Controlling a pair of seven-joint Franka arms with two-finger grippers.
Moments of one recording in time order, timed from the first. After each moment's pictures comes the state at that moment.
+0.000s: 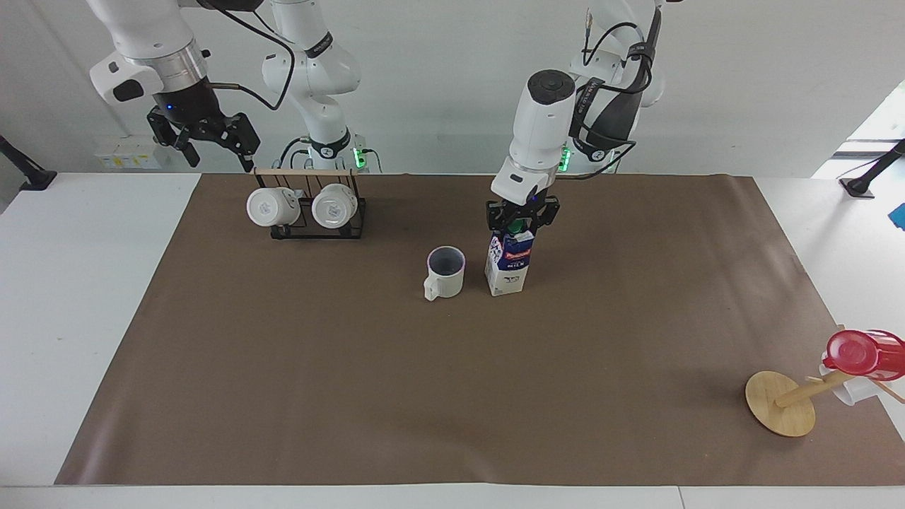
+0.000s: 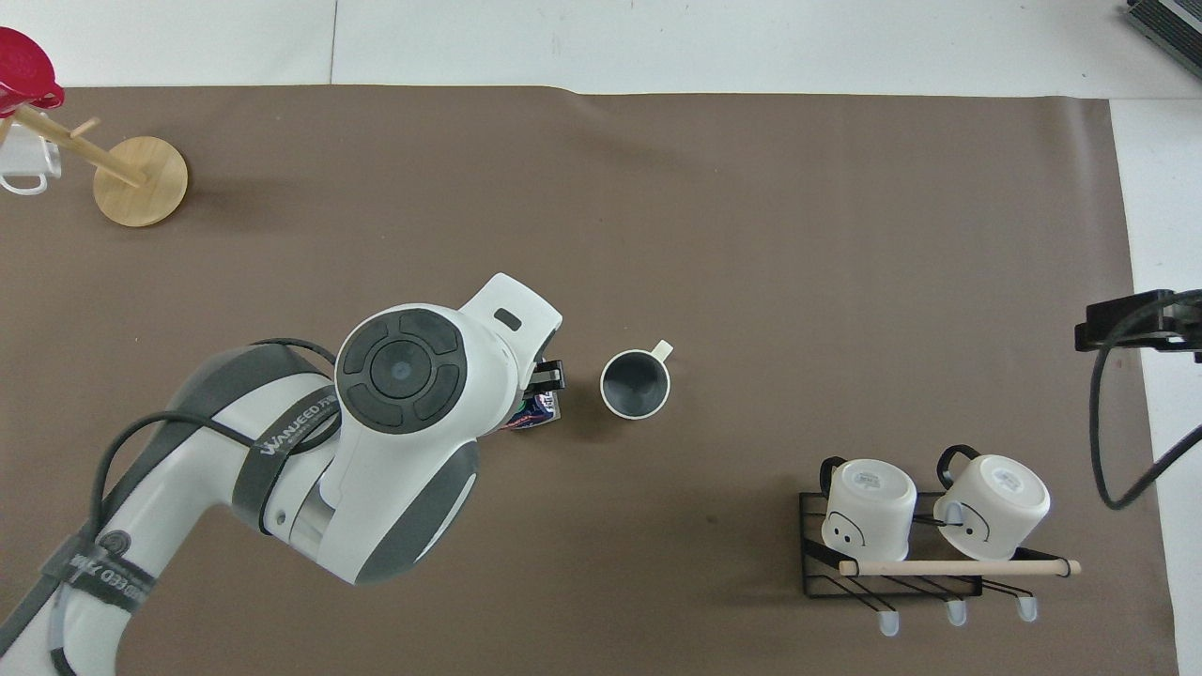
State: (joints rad) left arm -0.59 0.06 -0.03 -1.94 0.00 2.07 -0.71; right arm 0.03 -0.08 -0.06 -1.59 -0.03 1.50 0.09
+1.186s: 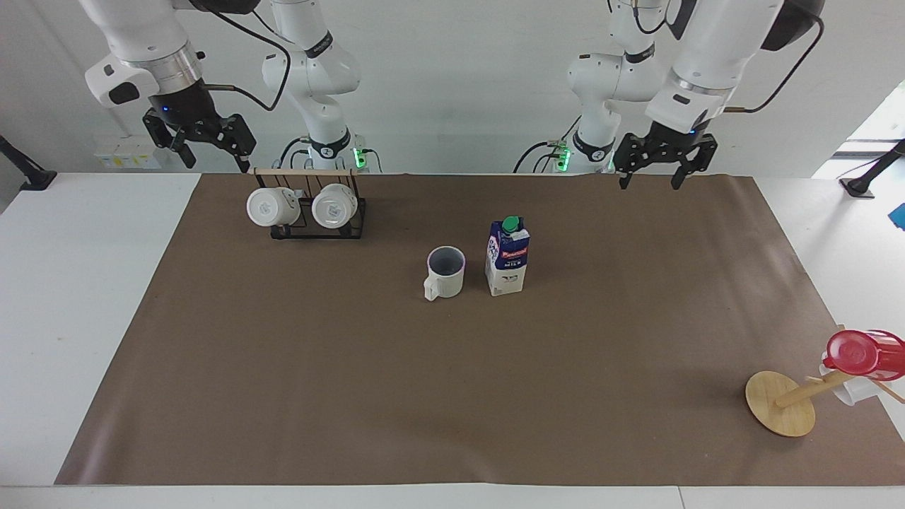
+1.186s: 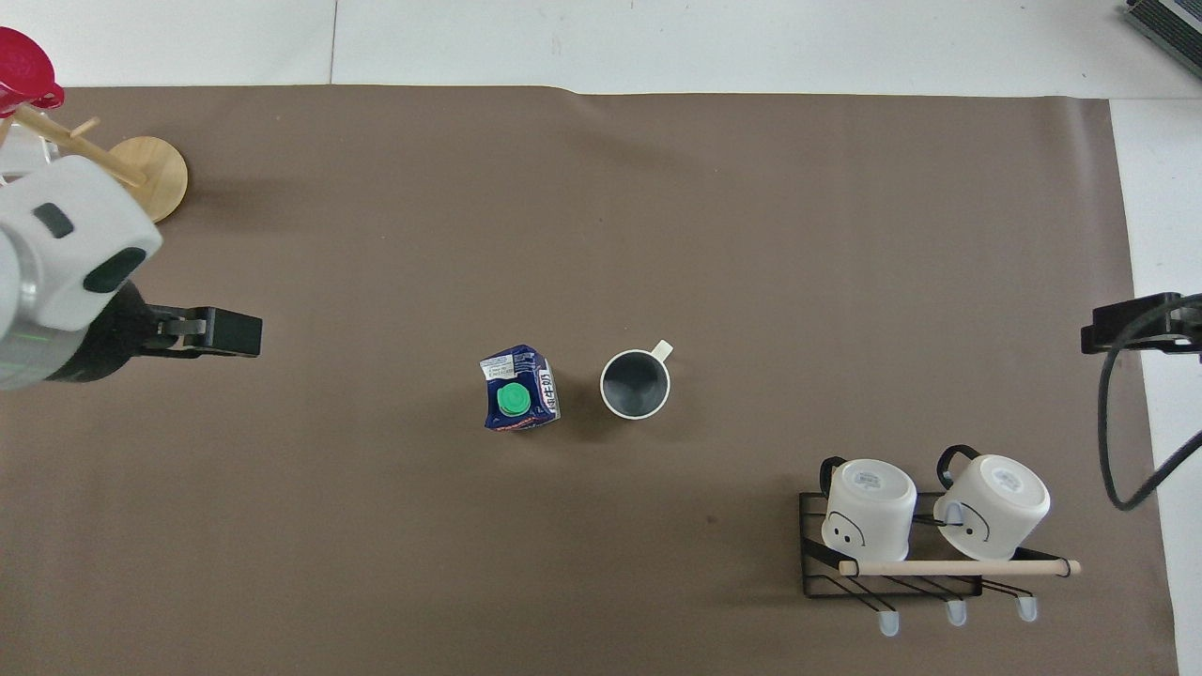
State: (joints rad) left arm -0.22 -0.12 0.01 -1.69 0.00 1.62 -0.14; right arm 0.03 -0.08 -0.07 -1.59 -0.03 1.50 0.07
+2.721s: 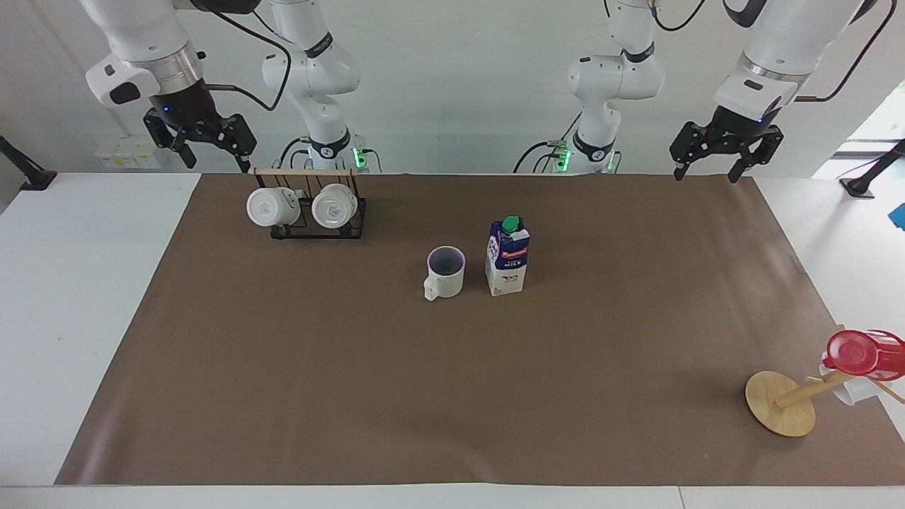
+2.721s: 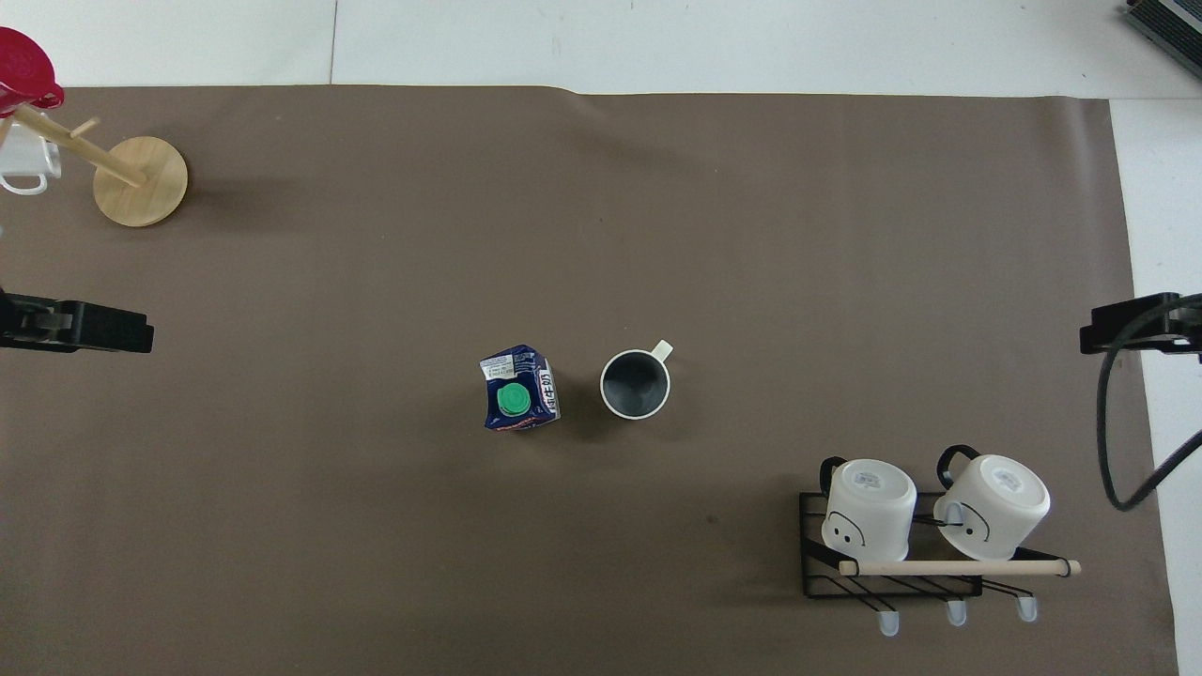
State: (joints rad) left arm -0.11 -0.12 0.01 -1.65 0.00 1.58 0.02; right arm 0.03 -0.09 -0.07 -1.59 -0.03 1.50 0.07
